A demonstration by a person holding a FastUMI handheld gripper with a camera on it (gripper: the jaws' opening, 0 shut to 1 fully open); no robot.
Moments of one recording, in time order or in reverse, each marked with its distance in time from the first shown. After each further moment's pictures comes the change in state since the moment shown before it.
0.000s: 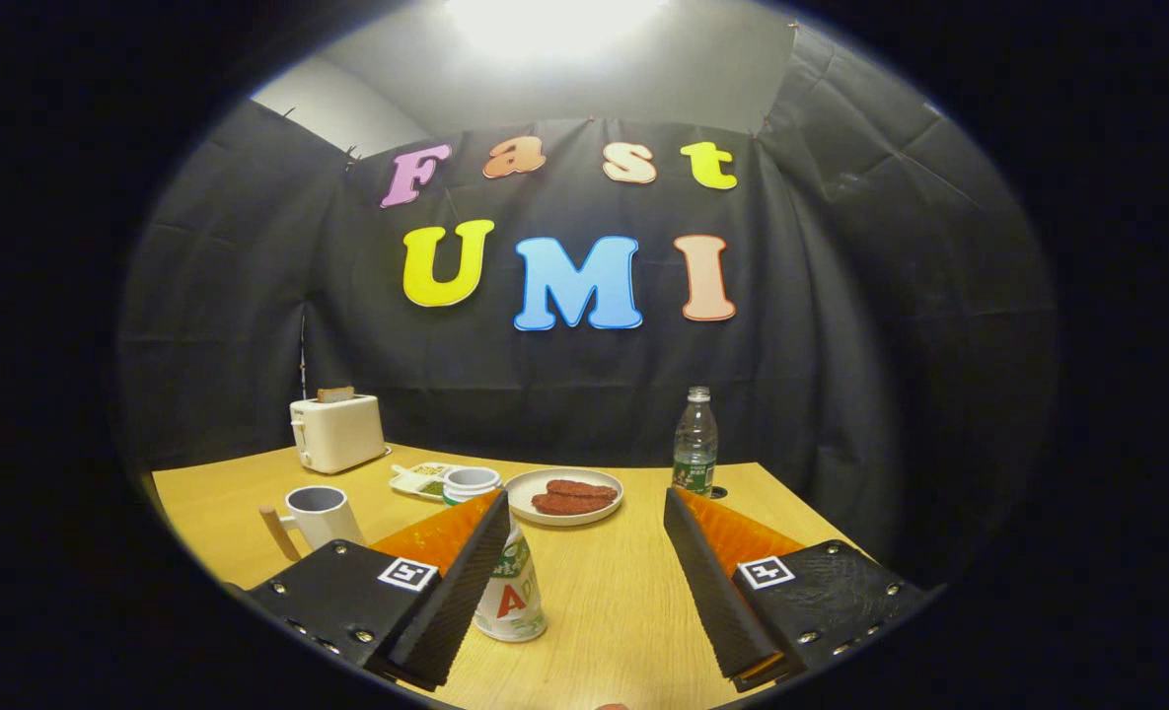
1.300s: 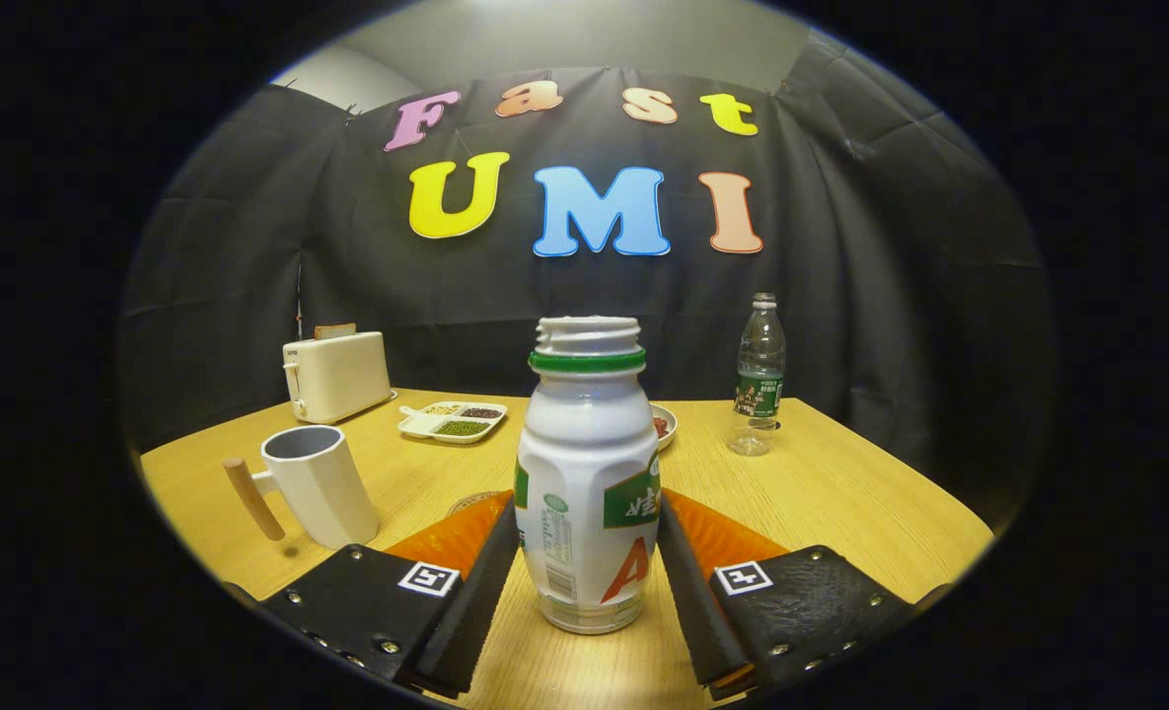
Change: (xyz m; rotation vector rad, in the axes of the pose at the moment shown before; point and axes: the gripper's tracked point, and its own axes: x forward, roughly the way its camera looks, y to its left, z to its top) arm 0.050 0.061 -0.094 -0.005 0.157 -0.020
